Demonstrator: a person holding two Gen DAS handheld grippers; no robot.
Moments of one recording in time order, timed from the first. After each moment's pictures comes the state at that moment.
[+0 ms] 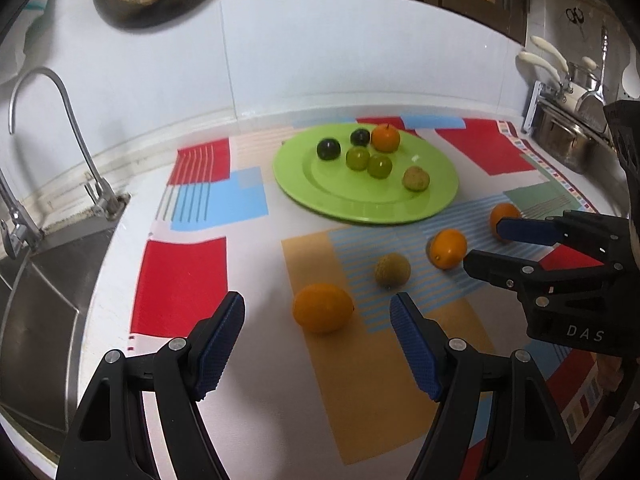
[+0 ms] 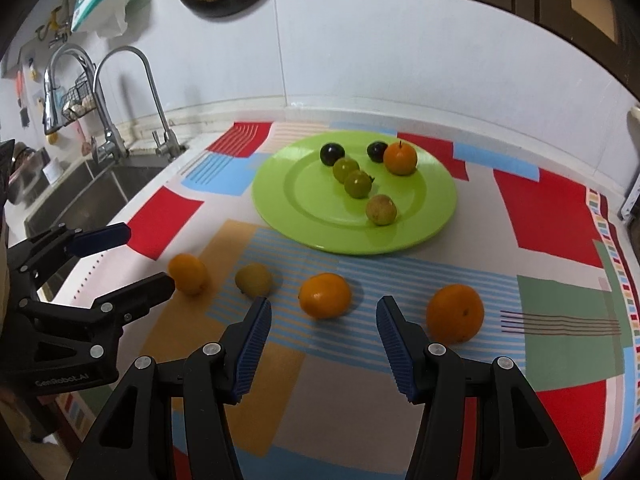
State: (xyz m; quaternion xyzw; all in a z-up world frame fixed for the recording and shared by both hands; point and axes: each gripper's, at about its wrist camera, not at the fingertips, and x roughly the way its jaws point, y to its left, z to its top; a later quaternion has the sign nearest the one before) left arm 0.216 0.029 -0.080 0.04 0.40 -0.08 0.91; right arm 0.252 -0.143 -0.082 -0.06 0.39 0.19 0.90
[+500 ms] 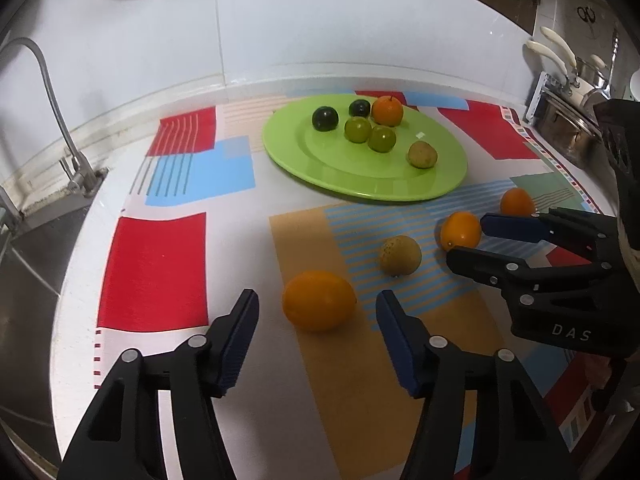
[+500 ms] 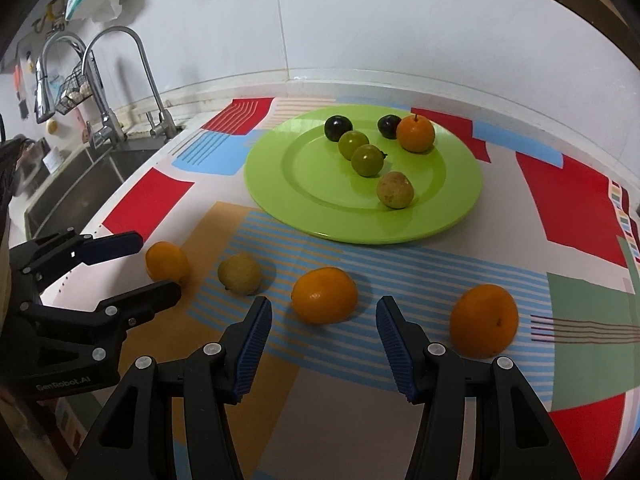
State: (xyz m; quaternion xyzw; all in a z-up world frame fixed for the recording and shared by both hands) left arm 0.236 0.031 -0.101 0.02 0.43 -0.10 0.90; right arm 0.273 -0.135 -0.104 -0.06 0.42 0.21 0.88
